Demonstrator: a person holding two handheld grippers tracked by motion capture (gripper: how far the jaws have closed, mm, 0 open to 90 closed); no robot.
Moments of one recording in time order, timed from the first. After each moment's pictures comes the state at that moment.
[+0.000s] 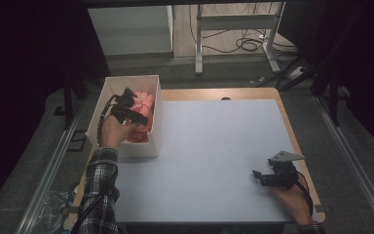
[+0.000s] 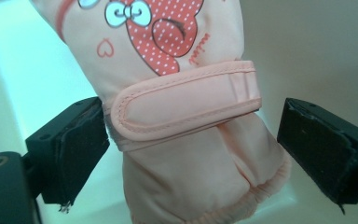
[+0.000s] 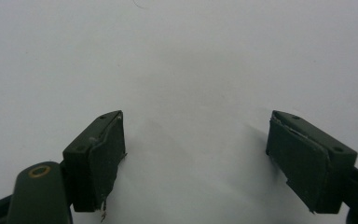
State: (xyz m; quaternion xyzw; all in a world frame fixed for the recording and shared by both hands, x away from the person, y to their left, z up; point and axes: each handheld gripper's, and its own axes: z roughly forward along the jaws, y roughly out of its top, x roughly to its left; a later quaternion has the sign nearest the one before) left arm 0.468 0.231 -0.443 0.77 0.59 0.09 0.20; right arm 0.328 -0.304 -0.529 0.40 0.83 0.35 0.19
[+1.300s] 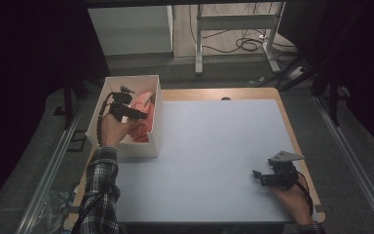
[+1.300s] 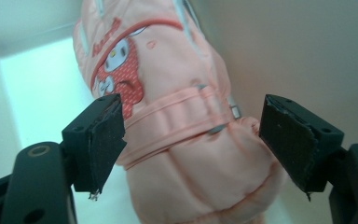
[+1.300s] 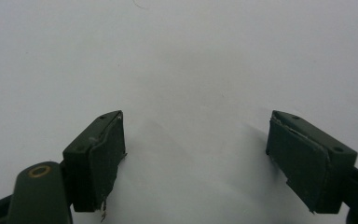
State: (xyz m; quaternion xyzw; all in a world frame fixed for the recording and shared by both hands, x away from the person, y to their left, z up) left arm 0.466 0.235 -0.438 0.77 0.57 0.12 0.27; right arm 0.328 -0.304 -0.529 0.40 0.83 0.35 0.19
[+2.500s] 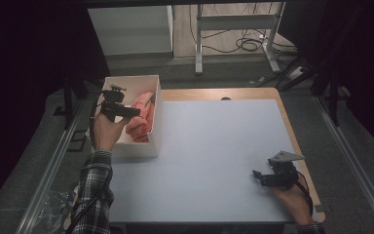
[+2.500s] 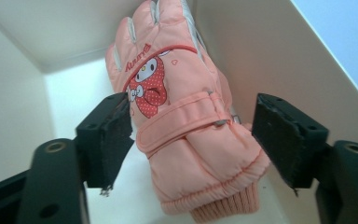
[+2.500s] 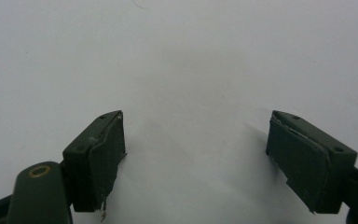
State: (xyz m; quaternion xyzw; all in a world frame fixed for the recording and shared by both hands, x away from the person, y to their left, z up) left arm 0.439 0.245 -0.412 0.74 0.57 0.17 0.30; right arm 0.328 -0.304 -0.529 0.40 0.83 0.35 0.19
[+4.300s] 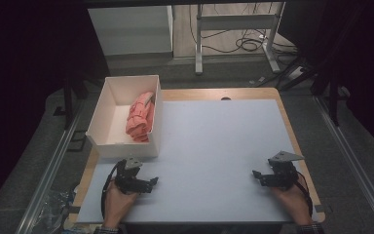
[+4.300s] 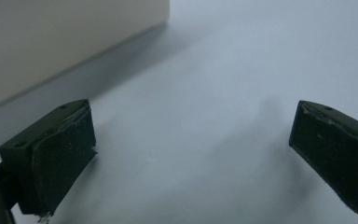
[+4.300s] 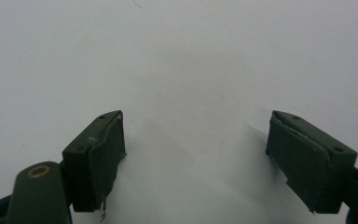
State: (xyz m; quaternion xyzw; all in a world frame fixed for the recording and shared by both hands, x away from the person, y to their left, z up) left arm 0.283 0.190 -0.553 0.81 0.46 0.16 0.34; right arm 0.328 -0.303 -0.529 0.40 0.83 0.34 0.19
